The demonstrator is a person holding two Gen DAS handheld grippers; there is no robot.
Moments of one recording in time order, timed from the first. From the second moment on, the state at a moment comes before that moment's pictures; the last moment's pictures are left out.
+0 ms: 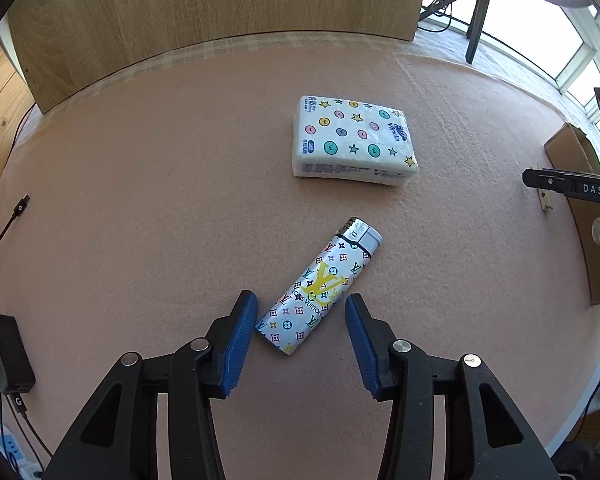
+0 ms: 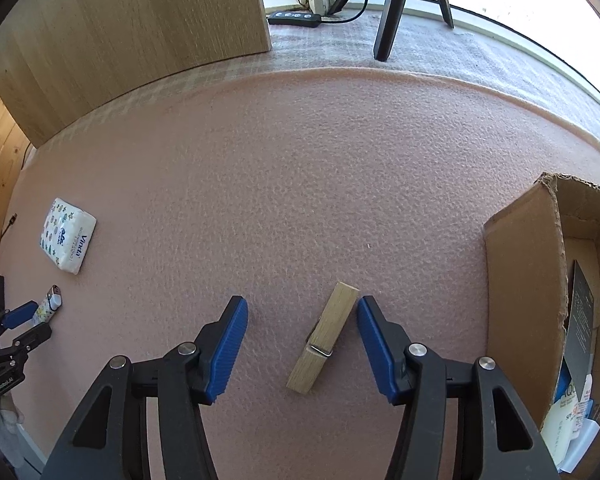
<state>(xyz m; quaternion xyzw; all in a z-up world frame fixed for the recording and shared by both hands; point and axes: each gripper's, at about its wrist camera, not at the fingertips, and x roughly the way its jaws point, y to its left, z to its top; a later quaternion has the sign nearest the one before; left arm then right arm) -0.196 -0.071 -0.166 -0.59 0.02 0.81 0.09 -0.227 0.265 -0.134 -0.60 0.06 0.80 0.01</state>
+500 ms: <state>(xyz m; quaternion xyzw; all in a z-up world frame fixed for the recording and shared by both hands) -0.213 -0.039 -0.169 -0.58 0.06 0.80 0.10 -0.218 0.266 -0.135 -0.59 0.02 0.80 -0.01</state>
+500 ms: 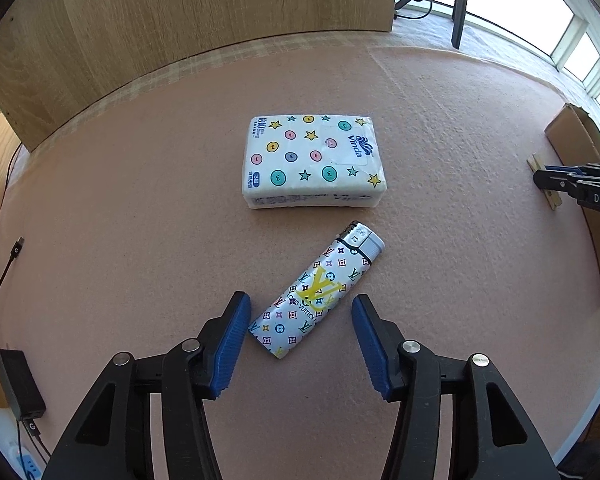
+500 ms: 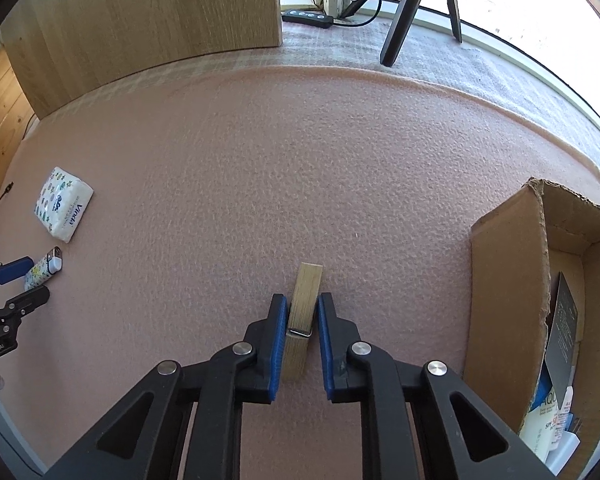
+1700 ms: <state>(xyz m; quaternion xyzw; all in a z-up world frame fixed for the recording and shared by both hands) -0.190 0.005 -0.160 -0.57 0.05 0.81 0.13 -0.170 0.277 -0.122 -0.57 0.05 0.82 -0.04</state>
